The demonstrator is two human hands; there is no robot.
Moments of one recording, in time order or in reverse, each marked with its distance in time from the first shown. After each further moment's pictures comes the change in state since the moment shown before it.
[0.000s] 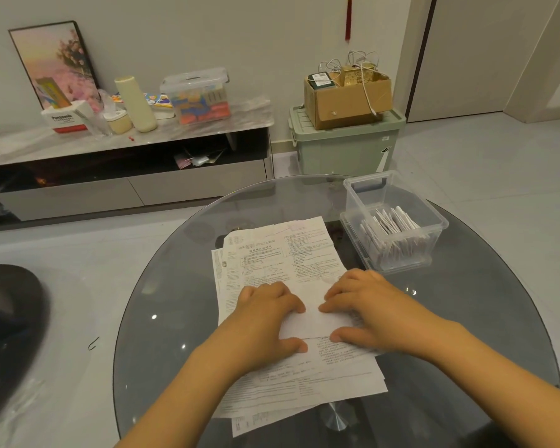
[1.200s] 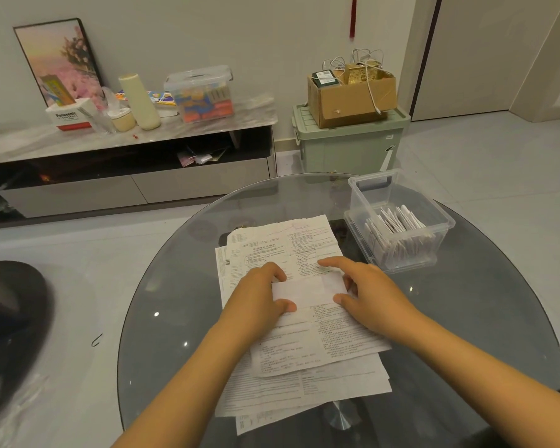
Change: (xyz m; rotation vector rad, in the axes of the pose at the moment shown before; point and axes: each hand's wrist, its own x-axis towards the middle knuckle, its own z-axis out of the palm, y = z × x) left_hand 0.026 -0.011 -0.002 -0.346 0.181 -0.310; right_hand 0.020 -0.002 0.012 0.407 0.197 0.373
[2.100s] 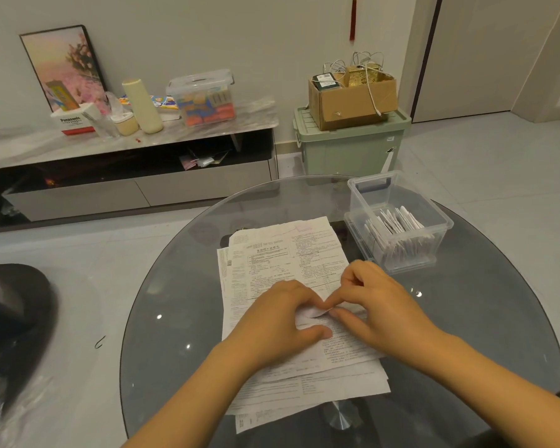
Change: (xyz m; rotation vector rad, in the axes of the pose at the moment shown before) left_hand -0.023 0.012 0.011 0.077 -0.105 0.397; right_hand -0.028 -0.004 -0.008 -0.173 0.179 -0.403
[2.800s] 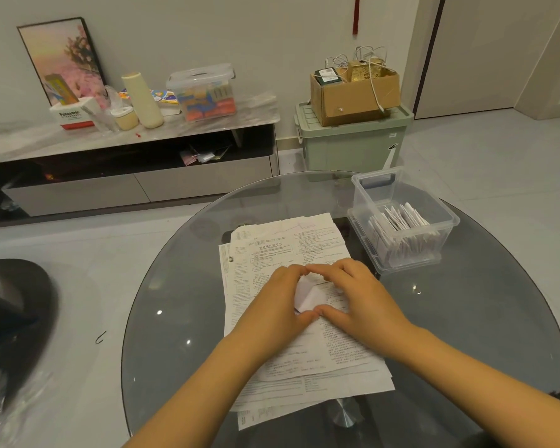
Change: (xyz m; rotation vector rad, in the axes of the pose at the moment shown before) left_hand 0.005 -0.001 0.001 -0.088 0.085 -0.162; right_hand 0.015 0.003 0.032 0.121 -0.051 0.171
